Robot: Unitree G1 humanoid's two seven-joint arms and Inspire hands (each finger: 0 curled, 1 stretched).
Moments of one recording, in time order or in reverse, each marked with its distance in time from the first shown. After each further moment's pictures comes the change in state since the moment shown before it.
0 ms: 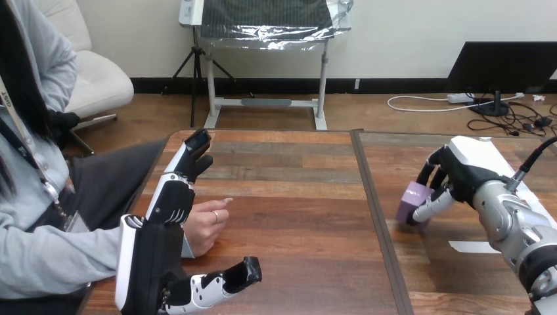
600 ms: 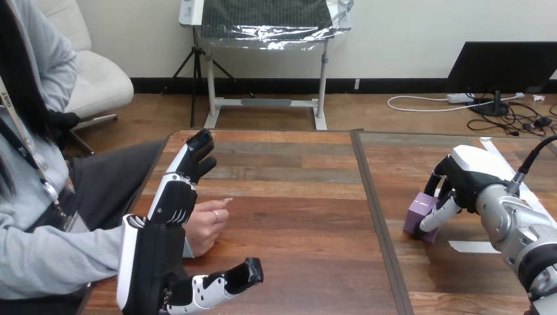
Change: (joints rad) left arm 0.000 0.000 -0.001 0.000 -0.006 0.006 -0.016; right arm -0.005 0.001 0.024 0.000 -0.033 0.081 0.060
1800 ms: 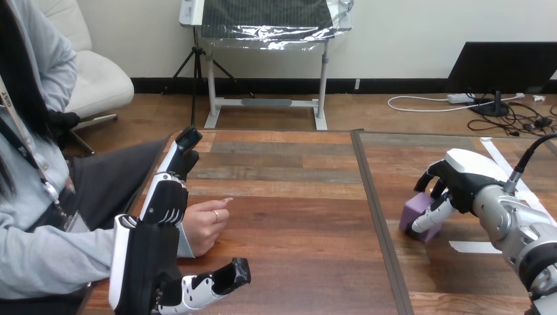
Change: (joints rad) left arm 0.000 0.027 -0.008 0.000 -0.066 0.000 -0.040; right arm -0.003 -0.003 0.003 -0.001 -0.016 -0.026 0.058
